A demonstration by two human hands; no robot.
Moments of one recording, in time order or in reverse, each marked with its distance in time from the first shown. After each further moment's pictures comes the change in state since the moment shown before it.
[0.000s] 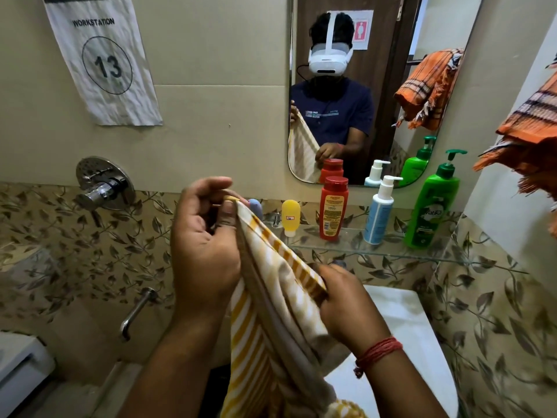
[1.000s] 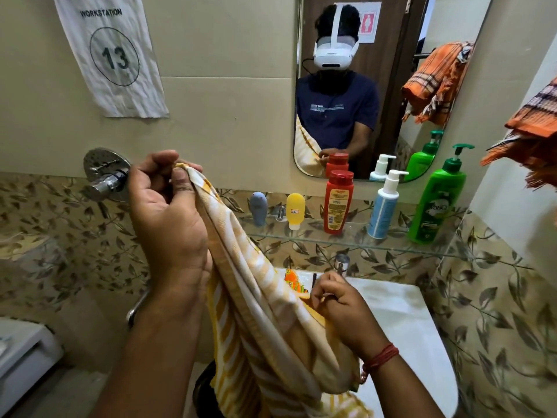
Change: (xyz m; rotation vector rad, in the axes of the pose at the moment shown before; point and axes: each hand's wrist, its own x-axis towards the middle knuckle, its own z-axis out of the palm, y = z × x) left_hand 0.037 0.001 -0.018 -0.148 0.320 -0.015; right_hand -0.015 0.030 0.029 0.591 -0.092 0.029
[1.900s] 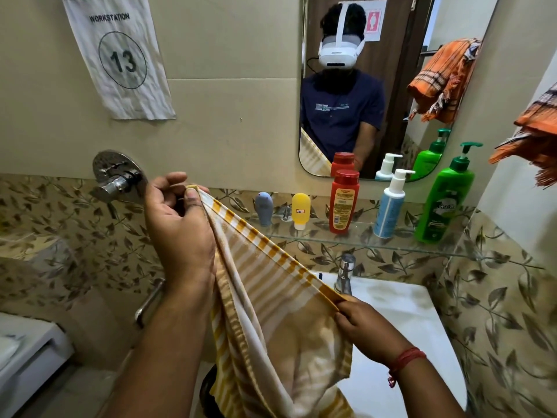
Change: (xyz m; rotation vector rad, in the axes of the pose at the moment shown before) left_hand 0.002 -0.027 -0.017 0.277 0.073 -0.029; right_hand -0.002 0.049 -0.021 -0.529 -0.281 0.074
